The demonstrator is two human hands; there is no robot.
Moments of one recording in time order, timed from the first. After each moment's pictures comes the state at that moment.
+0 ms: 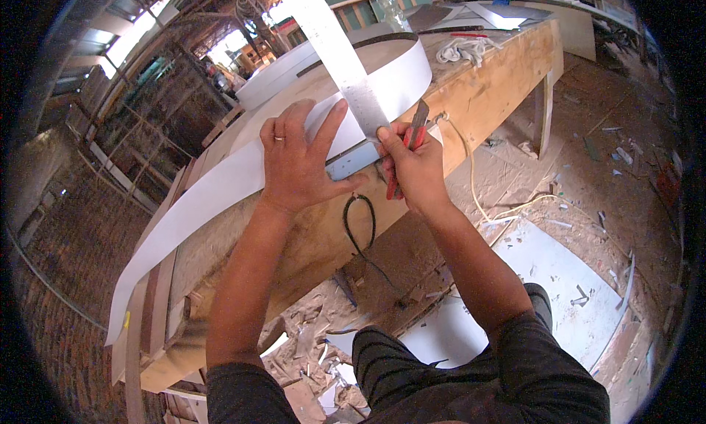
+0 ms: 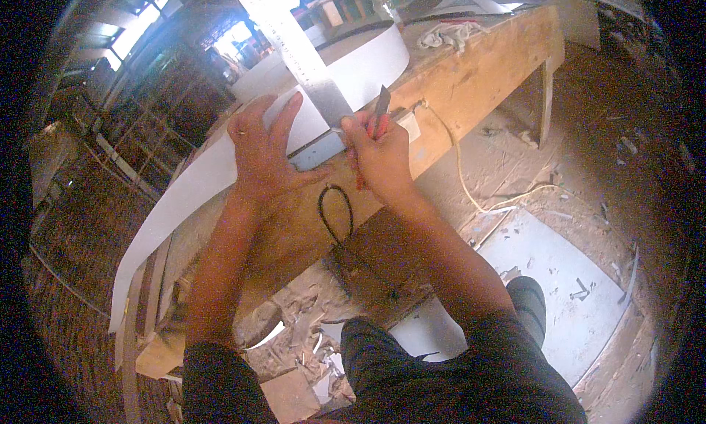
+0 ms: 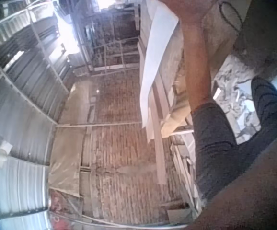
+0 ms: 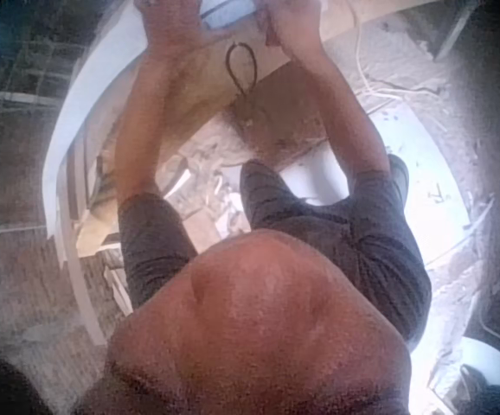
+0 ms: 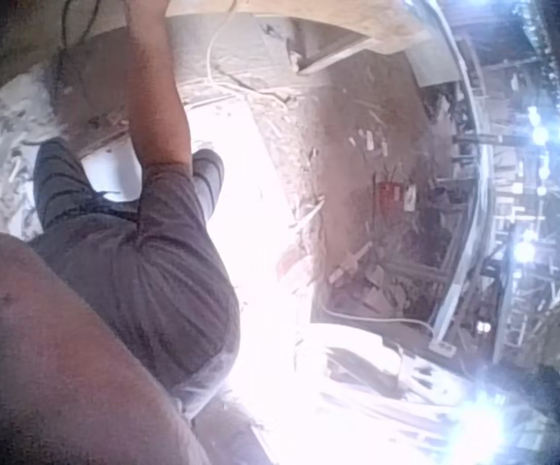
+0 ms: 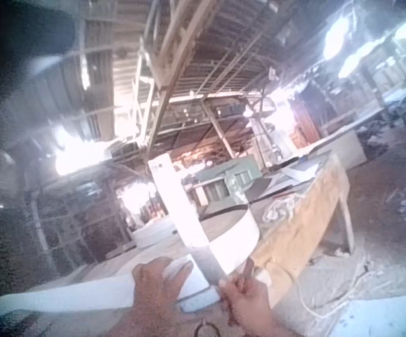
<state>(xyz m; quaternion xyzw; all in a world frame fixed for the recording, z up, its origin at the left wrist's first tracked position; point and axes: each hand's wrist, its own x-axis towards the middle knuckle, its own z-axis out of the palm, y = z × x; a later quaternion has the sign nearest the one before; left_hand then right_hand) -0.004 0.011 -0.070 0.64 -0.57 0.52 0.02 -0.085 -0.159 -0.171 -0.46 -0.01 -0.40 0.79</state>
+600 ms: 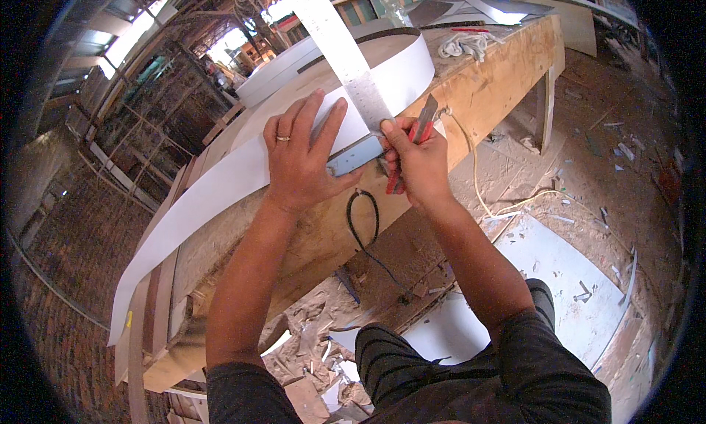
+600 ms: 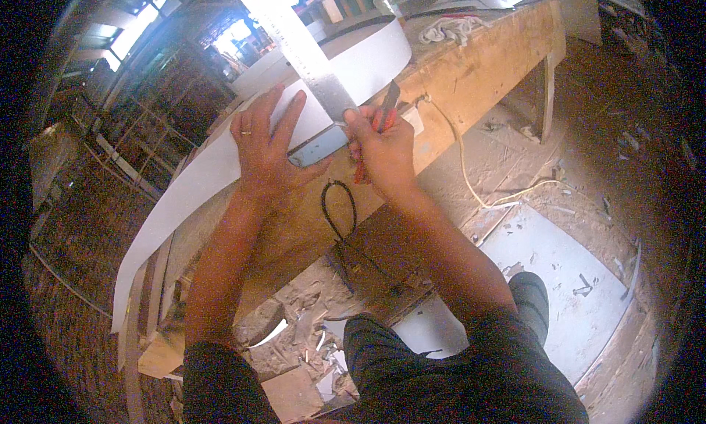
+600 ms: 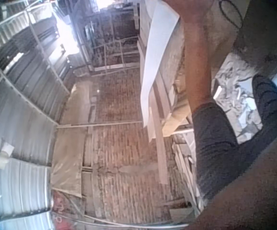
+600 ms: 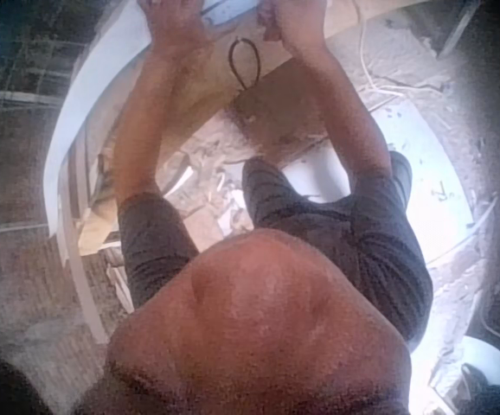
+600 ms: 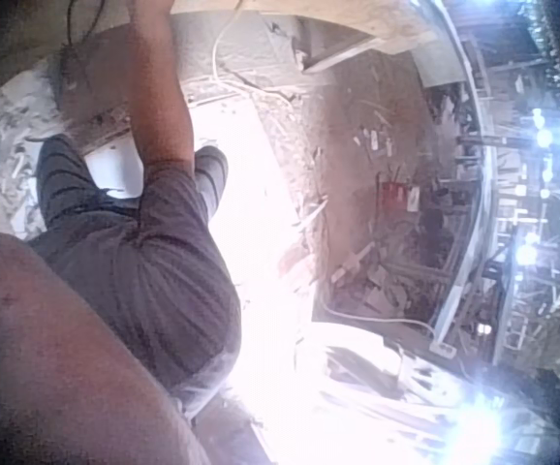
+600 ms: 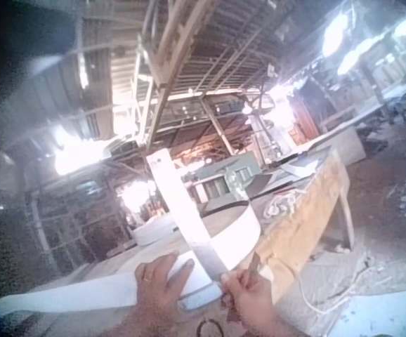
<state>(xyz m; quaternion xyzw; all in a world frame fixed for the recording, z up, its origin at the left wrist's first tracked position) -0.002 0.010 -0.076 0.62 -0.57 0.54 0.03 -0.084 -0.152 -0.167 -0.42 0.02 -0.42 0.80</state>
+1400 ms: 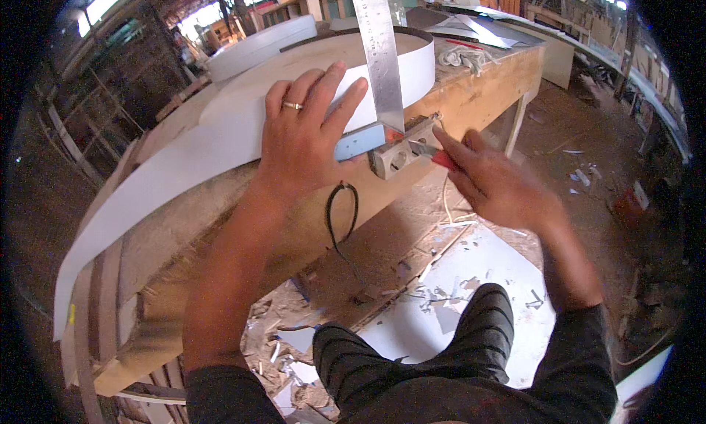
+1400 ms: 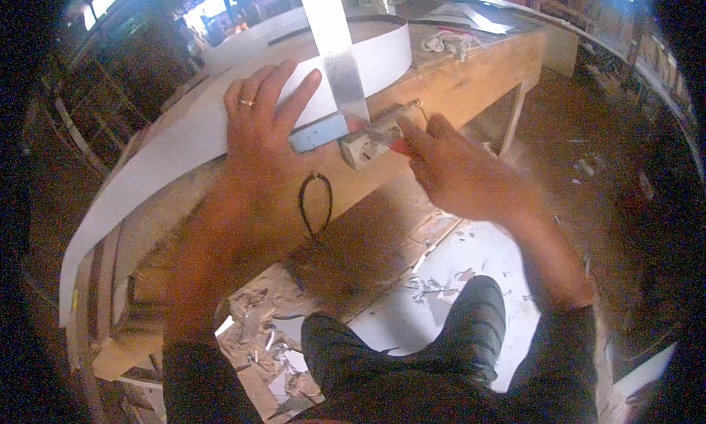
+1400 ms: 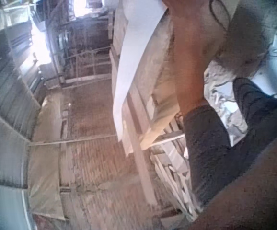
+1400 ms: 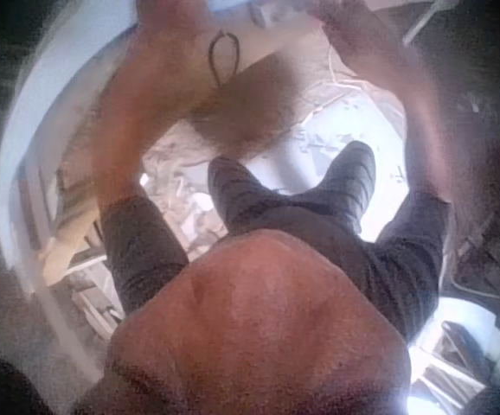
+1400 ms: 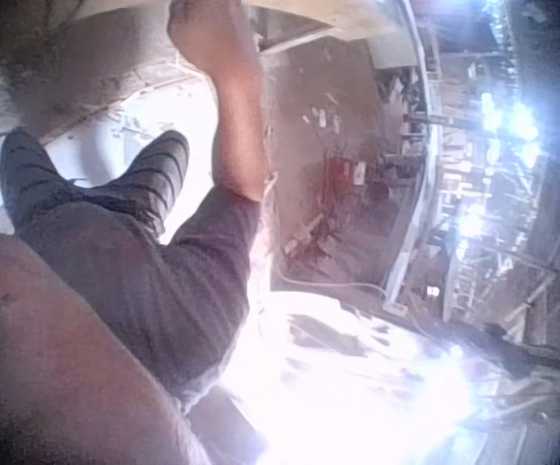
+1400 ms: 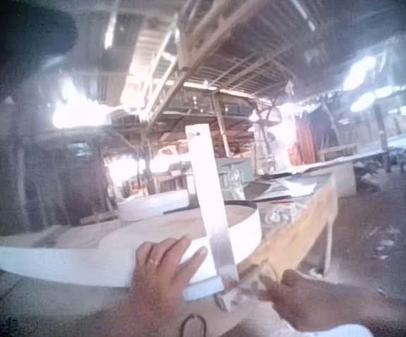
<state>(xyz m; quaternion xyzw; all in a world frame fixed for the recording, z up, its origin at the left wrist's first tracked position) 0.001 0.012 -0.083 0.61 -0.57 0.54 0.10 -0.221 -0.195 -0.099 -0.98 0.06 -0.16 0.11</state>
